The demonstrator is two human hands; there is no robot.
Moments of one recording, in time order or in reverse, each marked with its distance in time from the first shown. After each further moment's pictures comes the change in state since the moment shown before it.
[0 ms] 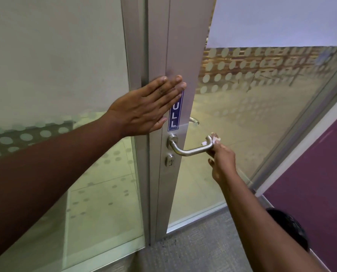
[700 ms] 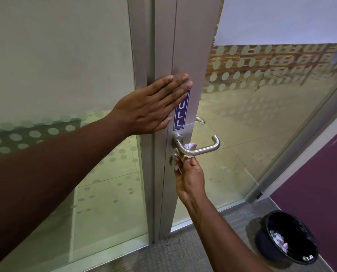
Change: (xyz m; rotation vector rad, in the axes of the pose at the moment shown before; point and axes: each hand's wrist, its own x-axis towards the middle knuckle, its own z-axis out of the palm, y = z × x) left_hand 0.000 0.001 0.000 -0.005 -0.017 0.012; right_hand -0.070 0.058 0.065 0.489 -0.241 0.142
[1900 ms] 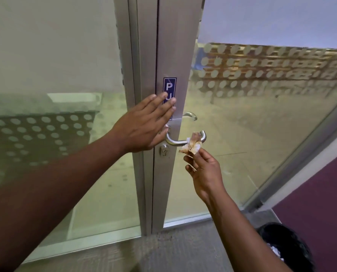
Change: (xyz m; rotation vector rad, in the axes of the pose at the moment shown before) left_hand -0.001 0.073 -0.064 -0.360 -0.207 -0.288; right_hand -0.030 -0.095 -0.058 -0.343 -0.207 -0.005
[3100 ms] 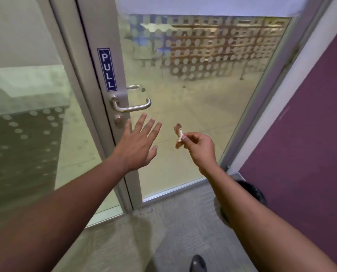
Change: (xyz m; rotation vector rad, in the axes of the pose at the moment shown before) left_hand -0.012 0.207 -0.042 -0.310 -0.281 -0.157; right_hand -0.083 -0.041 -0.157 -0.680 0.190 -0.250
